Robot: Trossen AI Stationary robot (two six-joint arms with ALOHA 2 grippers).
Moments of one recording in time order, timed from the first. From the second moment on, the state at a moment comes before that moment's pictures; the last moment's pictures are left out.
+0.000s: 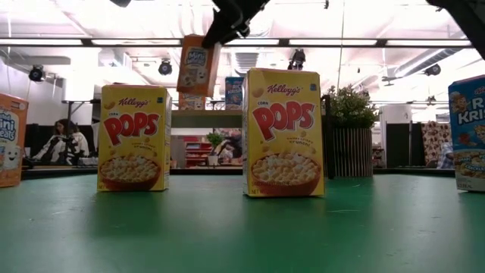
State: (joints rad) left arm -0.04 0.67 0.77 -0.17 -0.07 0.16; right arm -0.21 1.99 2.11 -0.71 0.12 -0.34
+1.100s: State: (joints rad) left arm -0.04 0.67 0.77 -0.18 -0.07 0.20; right arm -0.31 2.08 2.20 -0.68 0.07 -0.33
